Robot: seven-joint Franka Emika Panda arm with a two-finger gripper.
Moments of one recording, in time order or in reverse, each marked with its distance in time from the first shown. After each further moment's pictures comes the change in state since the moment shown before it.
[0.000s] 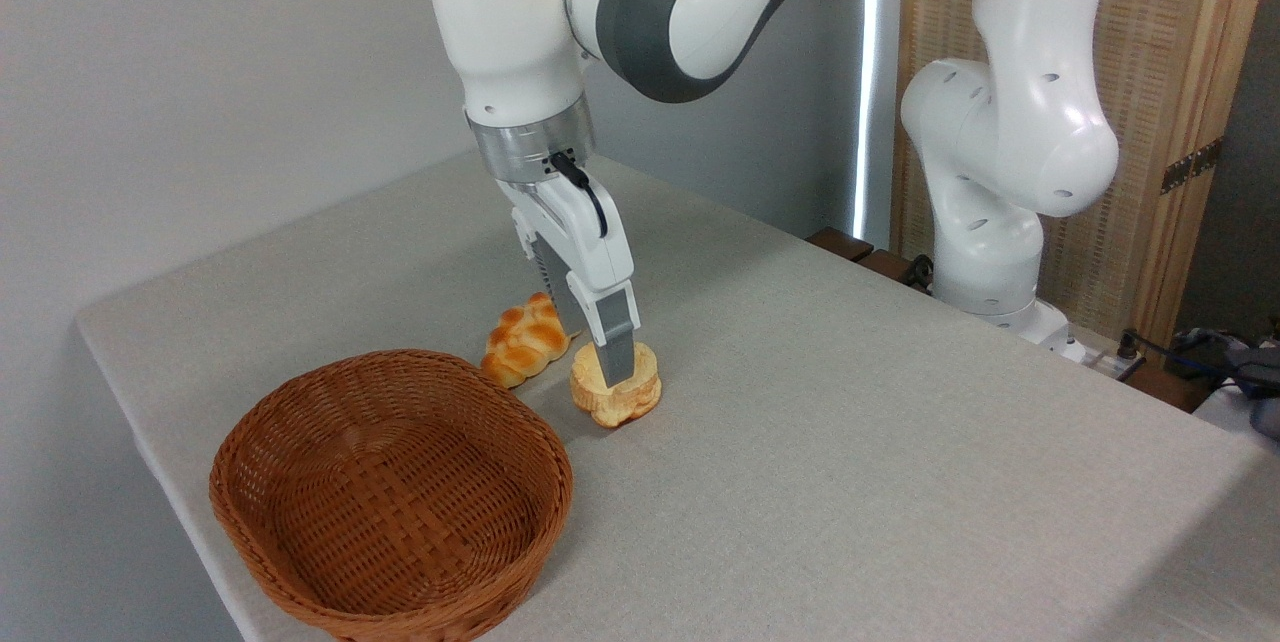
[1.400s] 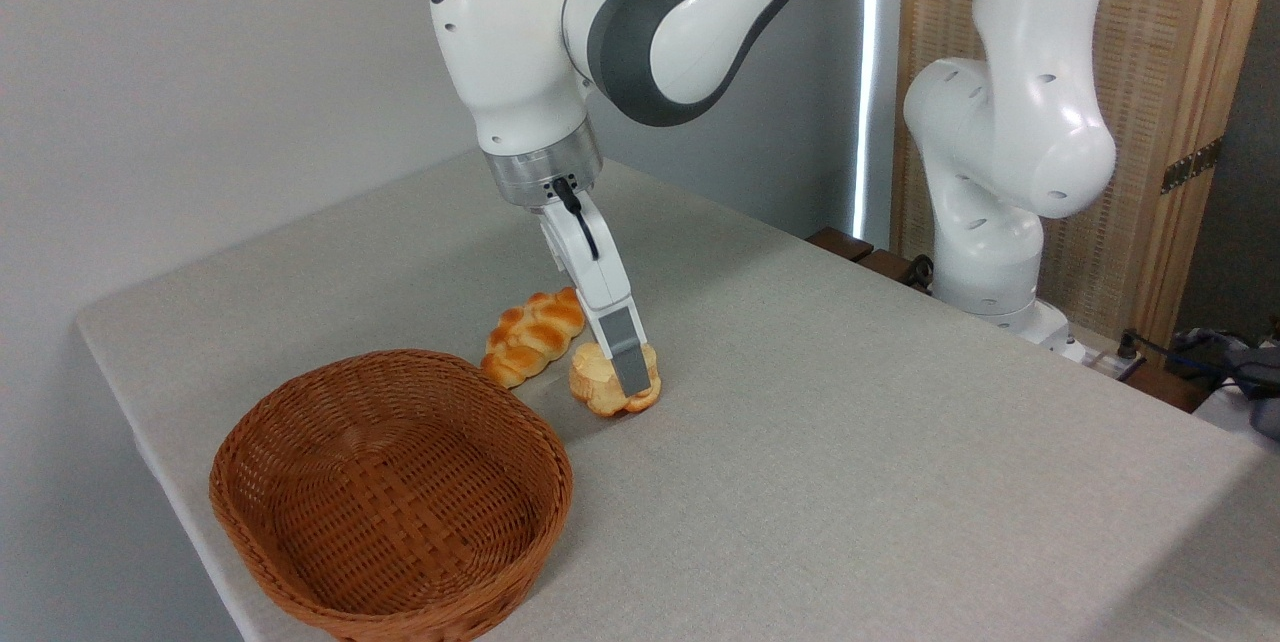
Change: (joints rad) arm -0.046 0.012 0.000 -0.054 0.044 0.001 0.074
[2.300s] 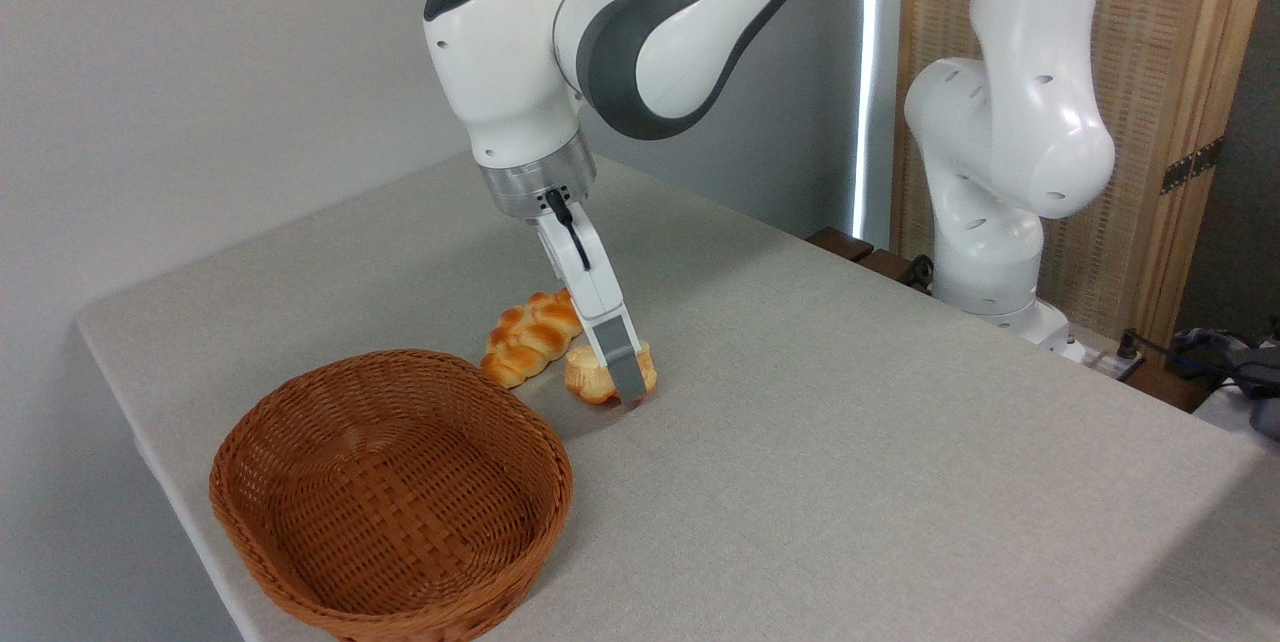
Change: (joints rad) arm -0.012 0.027 -0.006 0.000 -0.001 0.013 -0.001
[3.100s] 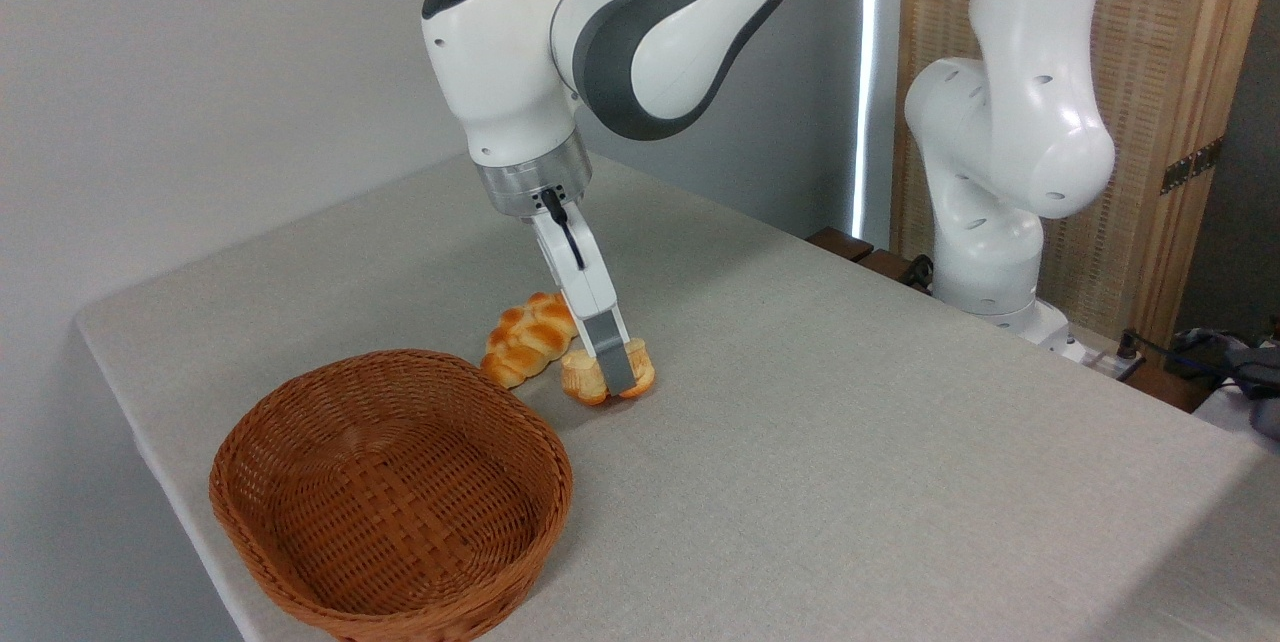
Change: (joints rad) arm -0.001 0.003 -0.004 0.000 0.000 0.017 0.000
